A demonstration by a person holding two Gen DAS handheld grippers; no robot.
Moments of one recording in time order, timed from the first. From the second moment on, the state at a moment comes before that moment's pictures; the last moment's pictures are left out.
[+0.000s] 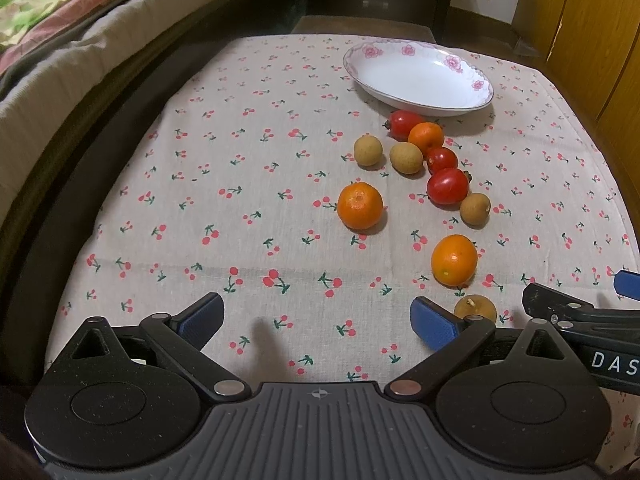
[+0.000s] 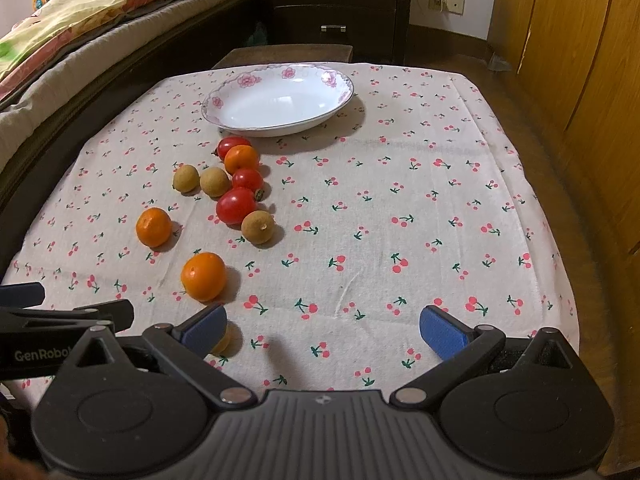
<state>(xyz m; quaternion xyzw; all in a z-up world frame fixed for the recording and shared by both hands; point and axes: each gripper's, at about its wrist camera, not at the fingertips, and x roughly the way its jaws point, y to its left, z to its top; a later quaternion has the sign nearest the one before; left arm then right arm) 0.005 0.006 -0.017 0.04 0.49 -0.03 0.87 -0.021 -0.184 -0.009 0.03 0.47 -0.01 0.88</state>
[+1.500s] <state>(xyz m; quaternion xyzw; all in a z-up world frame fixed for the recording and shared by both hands) 0.008 0.045 -0.024 -0.02 0.50 -0.03 0.86 -0.007 -0.139 -0.041 -0.03 0.49 0.12 0.86</state>
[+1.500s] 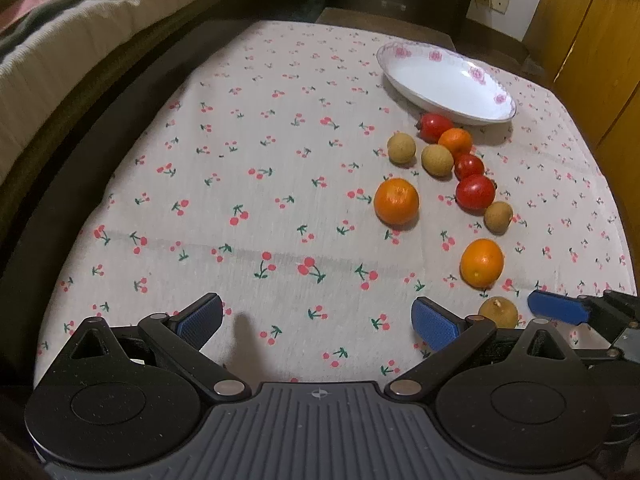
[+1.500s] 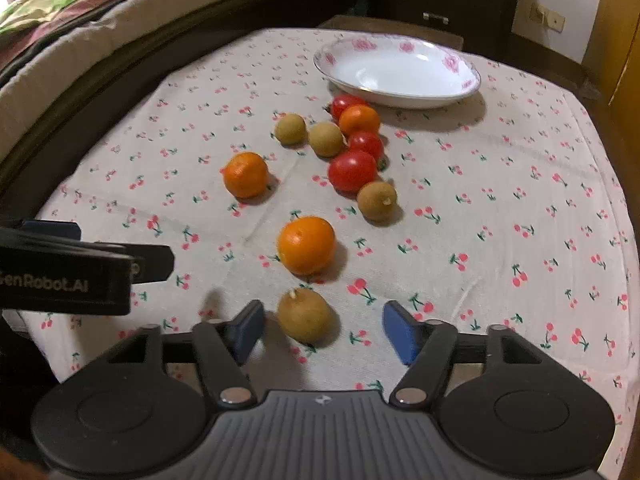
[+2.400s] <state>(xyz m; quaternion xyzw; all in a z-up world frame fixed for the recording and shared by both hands) 0.012 -0.014 -0.017 0.05 0.47 -0.11 0.87 -0.012 -0.169 -0.021 -0.03 0.48 0.12 0.87</state>
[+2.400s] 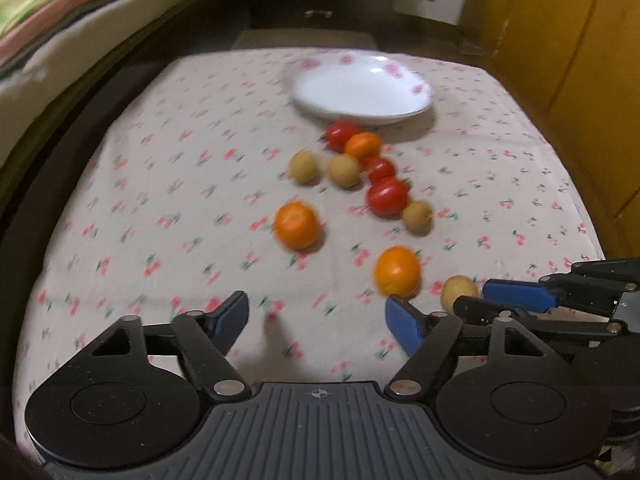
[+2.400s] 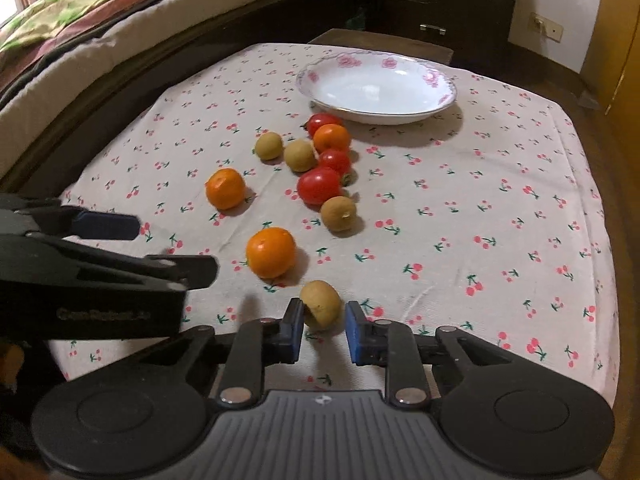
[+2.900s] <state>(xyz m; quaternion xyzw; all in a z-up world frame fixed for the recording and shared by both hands) 0.054 -0.057 -0.045 0.08 0.50 -0.17 0.85 -0.013 -0.193 -0.034 0.01 0.50 0.13 0.86</state>
